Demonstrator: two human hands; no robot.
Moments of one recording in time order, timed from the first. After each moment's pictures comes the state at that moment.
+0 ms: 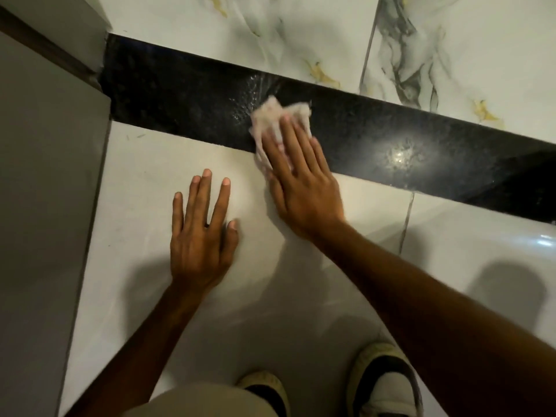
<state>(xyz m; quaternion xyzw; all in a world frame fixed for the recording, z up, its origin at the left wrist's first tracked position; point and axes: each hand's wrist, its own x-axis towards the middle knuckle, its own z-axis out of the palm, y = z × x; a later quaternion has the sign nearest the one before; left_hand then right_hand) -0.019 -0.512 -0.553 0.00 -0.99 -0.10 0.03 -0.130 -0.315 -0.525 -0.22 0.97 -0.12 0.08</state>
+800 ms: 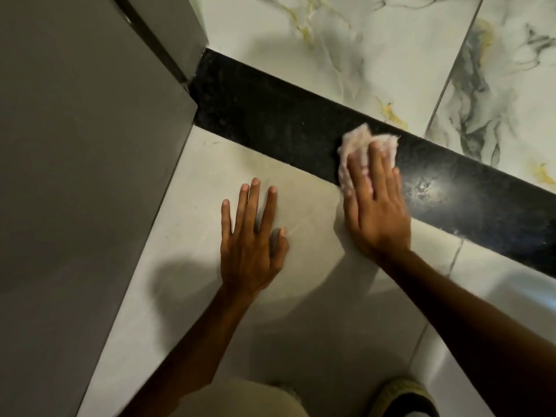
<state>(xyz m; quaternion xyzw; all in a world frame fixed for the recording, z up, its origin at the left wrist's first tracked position) -0.022 -0.511 -0.556 0.10 -0.99 -0.12 0.04 -0.146 -0.306 -0.518 -0.18 0.98 -0.09 0.09</state>
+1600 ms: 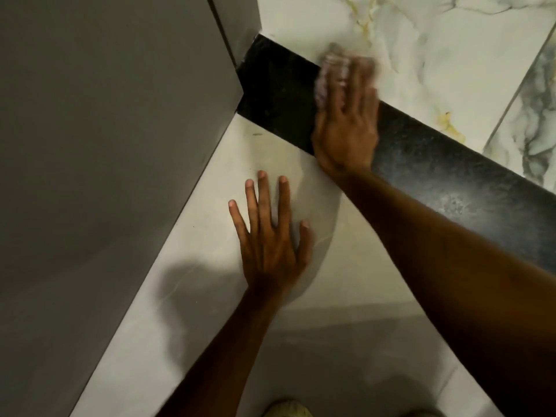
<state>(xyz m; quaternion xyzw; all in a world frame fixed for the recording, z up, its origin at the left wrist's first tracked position) -0.023 -0.510 -0.569 0.23 -0.97 -0.10 0.05 -0.233 -0.470 -0.532 -0.16 0.97 -0.15 0.06</state>
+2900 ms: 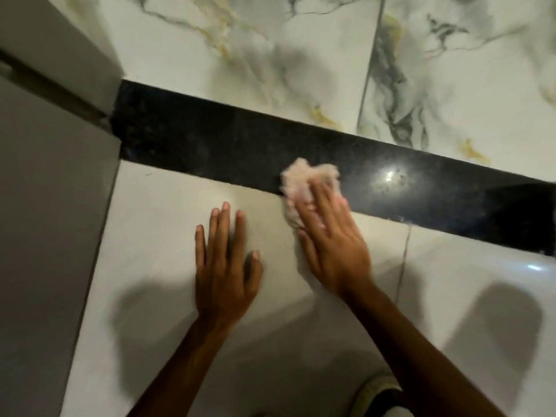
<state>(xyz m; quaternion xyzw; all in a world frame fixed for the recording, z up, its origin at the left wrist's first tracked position) -0.027 -0.483 -0.555 0.03 -0.99 -0.14 0.03 -0.101 -0.275 -0.526 -0.20 0.97 -0.12 0.05</state>
